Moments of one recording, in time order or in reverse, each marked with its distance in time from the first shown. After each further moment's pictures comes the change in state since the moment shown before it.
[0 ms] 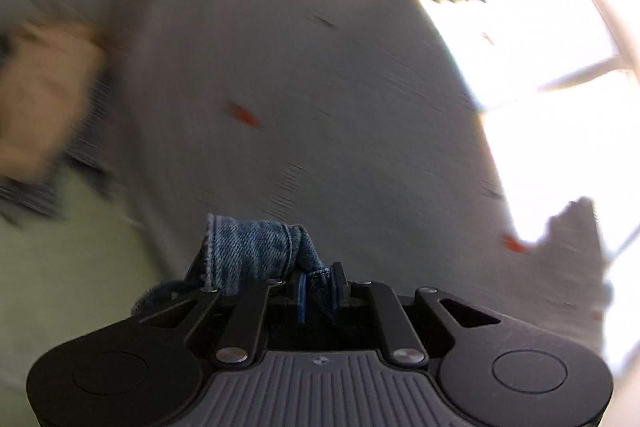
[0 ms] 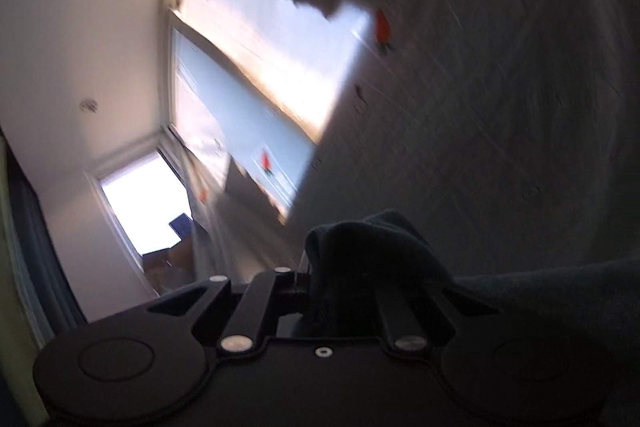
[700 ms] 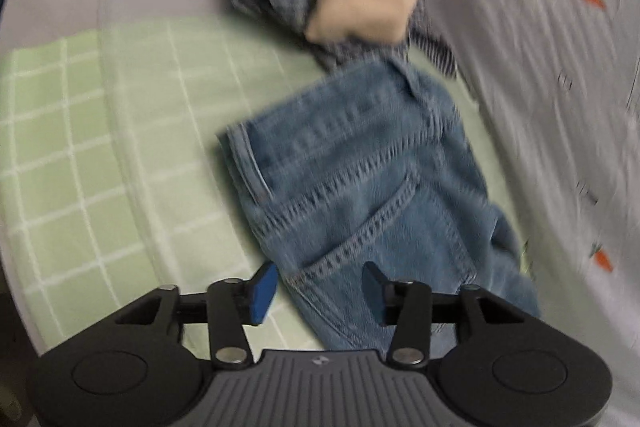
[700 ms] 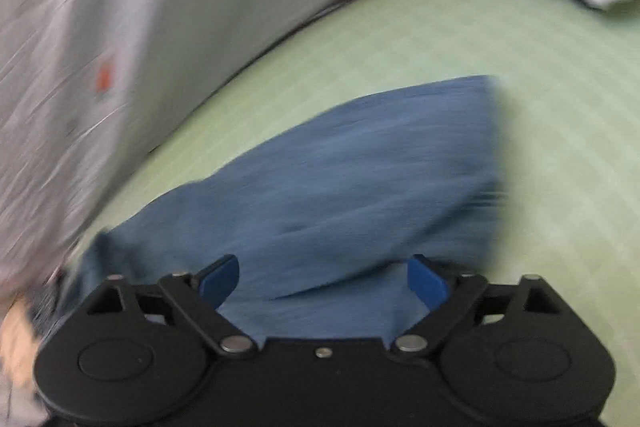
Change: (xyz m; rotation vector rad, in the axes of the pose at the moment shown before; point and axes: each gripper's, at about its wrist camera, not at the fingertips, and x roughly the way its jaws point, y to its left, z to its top) left arm 0.031 0.202 -0.053 -0.017 0.418 0.694; right arm -0.152 -0.214 -0.232 0.158 0.193 -1.240
